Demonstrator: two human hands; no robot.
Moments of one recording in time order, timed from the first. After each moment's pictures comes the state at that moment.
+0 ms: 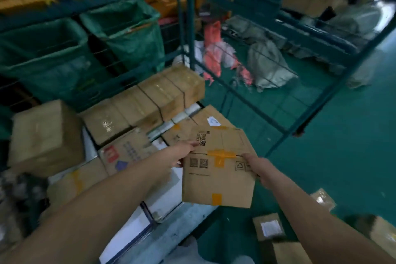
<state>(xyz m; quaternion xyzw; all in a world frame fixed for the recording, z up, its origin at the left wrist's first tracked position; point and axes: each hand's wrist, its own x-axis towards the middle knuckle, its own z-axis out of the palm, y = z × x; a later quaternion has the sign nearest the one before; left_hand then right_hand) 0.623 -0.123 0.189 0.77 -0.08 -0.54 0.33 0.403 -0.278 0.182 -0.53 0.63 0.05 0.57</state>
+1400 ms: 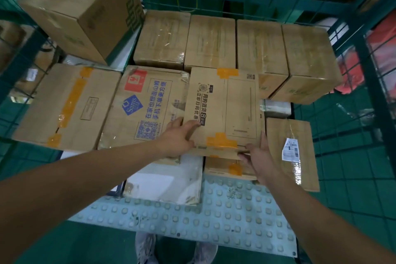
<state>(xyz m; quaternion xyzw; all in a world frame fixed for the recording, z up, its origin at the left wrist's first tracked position) 0.779 -0.096 -0.132 0.92 -0.03 -0.32 0.24 0.737 -0.363 -0.138 -0.63 0.36 0.19 0.66</state>
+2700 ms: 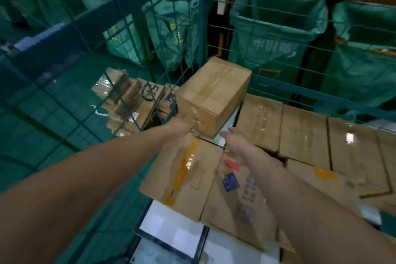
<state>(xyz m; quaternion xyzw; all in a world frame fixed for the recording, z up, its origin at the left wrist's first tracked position) 0.922 0.264 0.063 0.82 0.28 -0.21 0.45 0.941 0.059 0.048 -0.73 0.18 0.36 0.55</state>
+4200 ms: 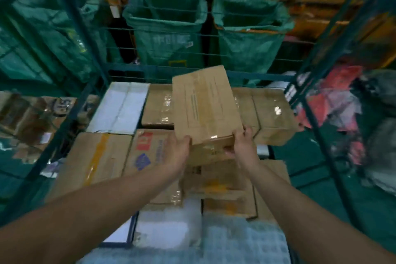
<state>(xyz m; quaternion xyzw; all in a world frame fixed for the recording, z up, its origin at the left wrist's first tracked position) 0.808 -0.104 0.070 0.75 0.24 -0.09 0.62 0.817 -0.290 0.088 -0.70 0.28 0.07 0.66</state>
